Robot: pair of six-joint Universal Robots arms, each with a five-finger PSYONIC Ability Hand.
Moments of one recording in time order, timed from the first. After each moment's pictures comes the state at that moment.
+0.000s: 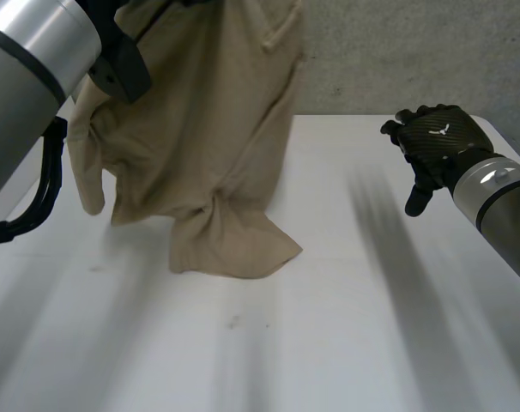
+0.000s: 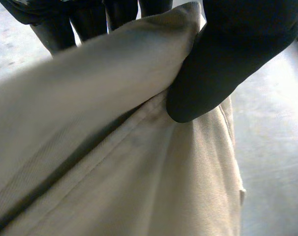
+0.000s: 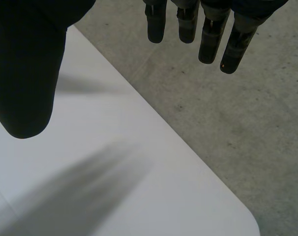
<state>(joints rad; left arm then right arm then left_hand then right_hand) 4.20 -1.71 -1.06 3.15 -1.37 2.80 1.90 -1.33 1.43 0.08 1.48 2.67 1.05 1.19 1.19 1.19 0.94 0.14 0.17 0.21 0.23 0.06</state>
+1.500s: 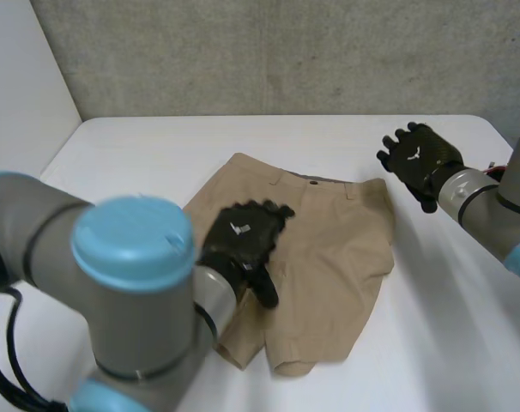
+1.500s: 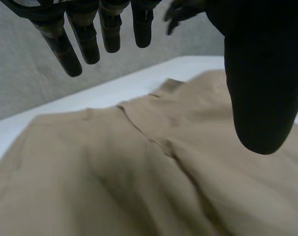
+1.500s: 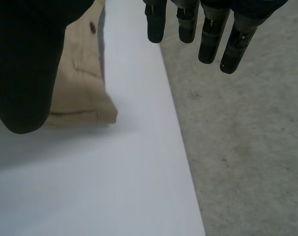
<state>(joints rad) 3.87 -2.00 -1.47 3.15 -1.74 3.09 1.78 -0.98 1.24 -0.02 1.27 2.11 0.19 0.20 0.21 0.20 0.05 0.14 0.17 0.21 0.23 0.06</state>
